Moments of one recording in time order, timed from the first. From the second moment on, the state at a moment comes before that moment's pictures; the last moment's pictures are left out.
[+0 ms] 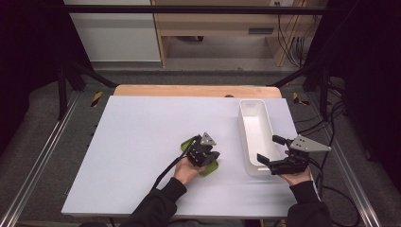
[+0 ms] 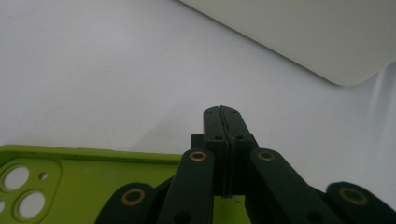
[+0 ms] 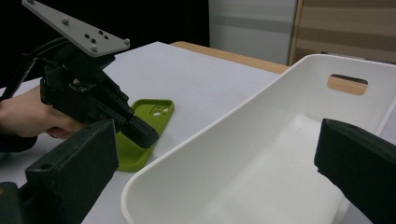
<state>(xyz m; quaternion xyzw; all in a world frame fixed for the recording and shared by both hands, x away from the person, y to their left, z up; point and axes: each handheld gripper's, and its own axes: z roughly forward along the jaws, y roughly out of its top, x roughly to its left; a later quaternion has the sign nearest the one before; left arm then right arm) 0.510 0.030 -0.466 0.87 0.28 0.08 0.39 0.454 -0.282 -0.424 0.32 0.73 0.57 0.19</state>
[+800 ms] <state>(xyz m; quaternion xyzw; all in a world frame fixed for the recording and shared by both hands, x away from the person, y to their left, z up) 0.513 0.026 -0.468 0.88 0.28 0.09 0.36 0.454 -0.283 -0.424 0.32 0.73 0.58 0.20</state>
